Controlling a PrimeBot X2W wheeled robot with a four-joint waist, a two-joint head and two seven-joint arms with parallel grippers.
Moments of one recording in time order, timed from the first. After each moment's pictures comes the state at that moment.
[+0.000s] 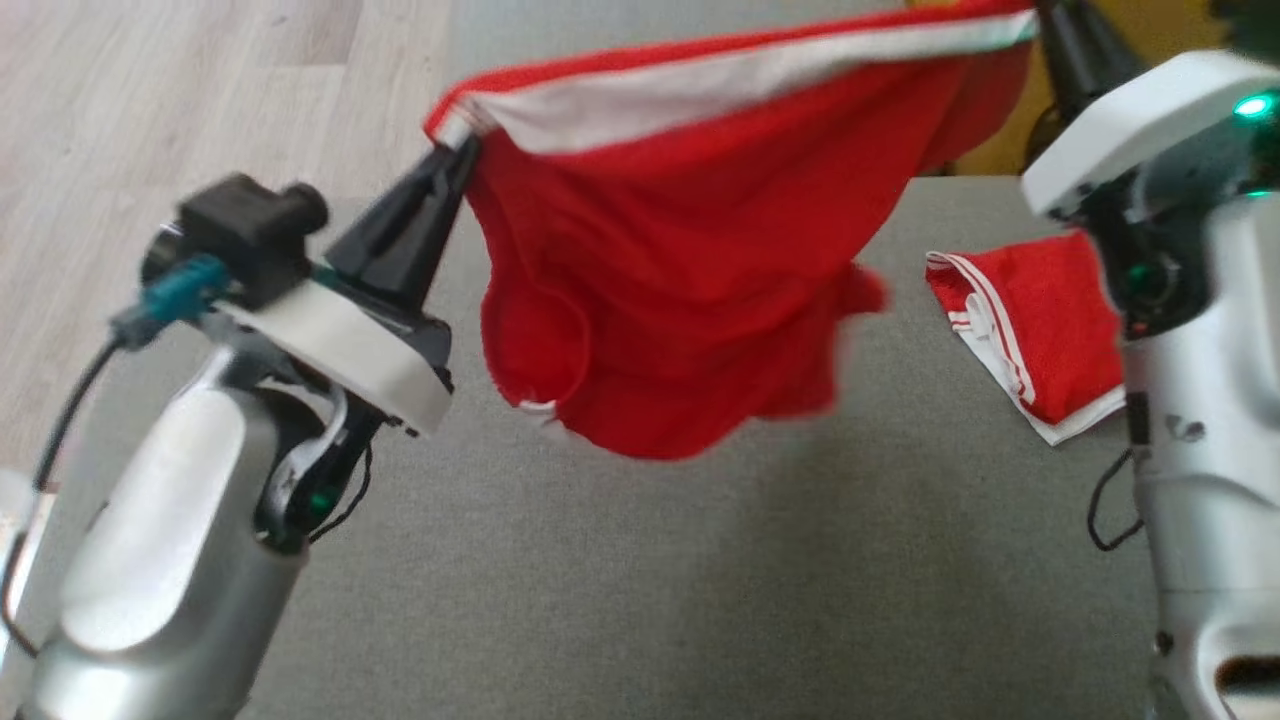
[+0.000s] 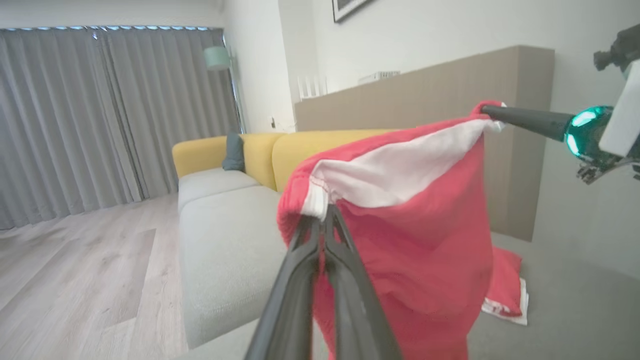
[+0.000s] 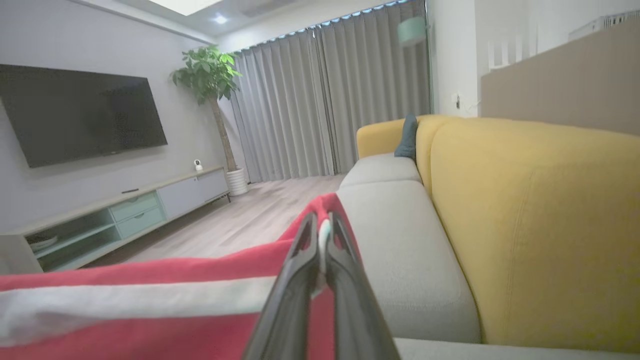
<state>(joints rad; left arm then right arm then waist) -0.48 0.32 -0.44 -0.01 -0.47 -0.07 0.07 -0.73 -0.14 0.06 0.37 0.40 0.13 0.29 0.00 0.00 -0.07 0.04</state>
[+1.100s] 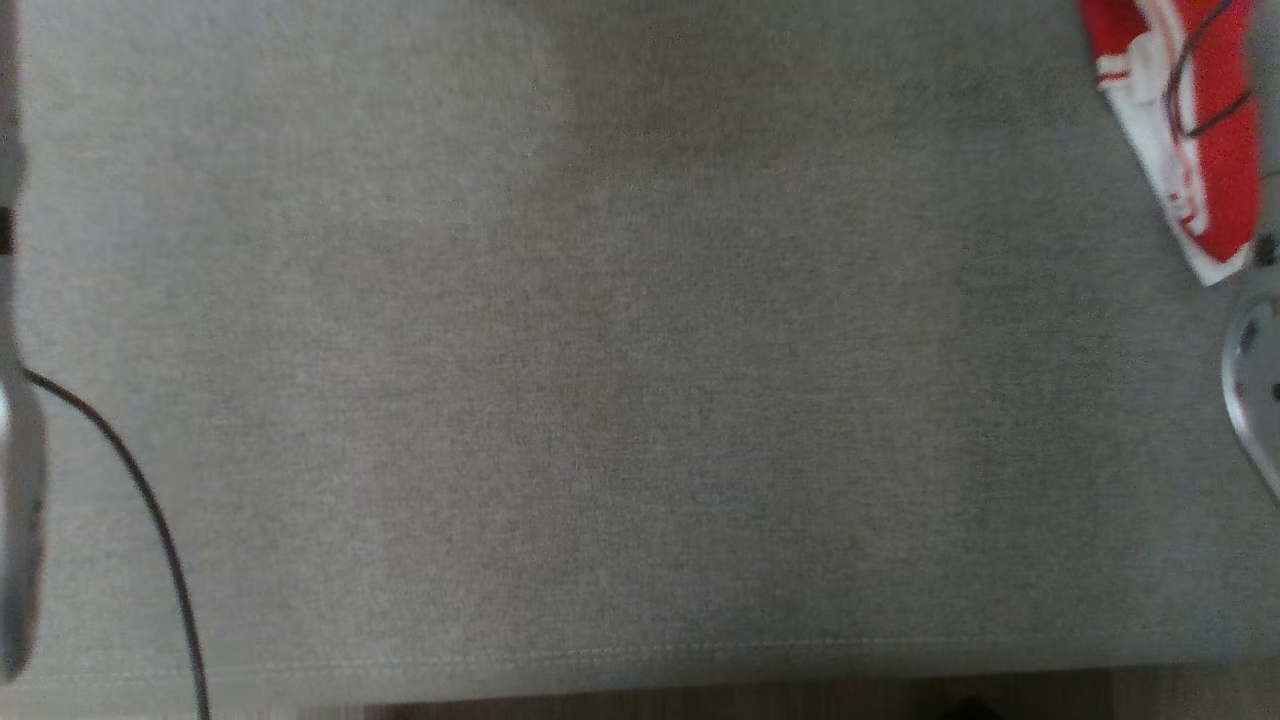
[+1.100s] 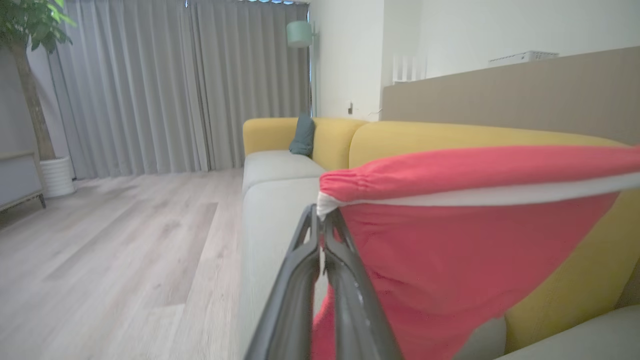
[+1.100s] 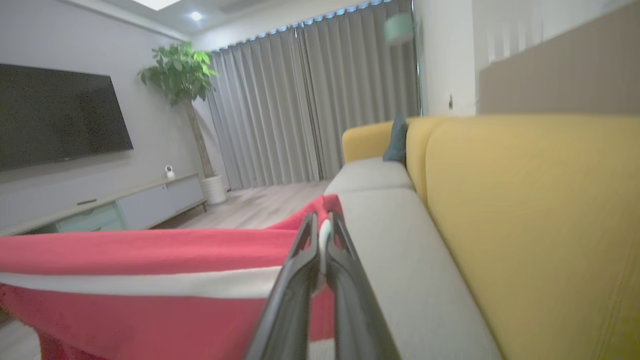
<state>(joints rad) -1.40 0.29 -0.35 0.73 -0.45 -0.12 -0.13 -1.55 -0.07 0.05 0.89 0.25 0.13 0.00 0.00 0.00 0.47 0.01</state>
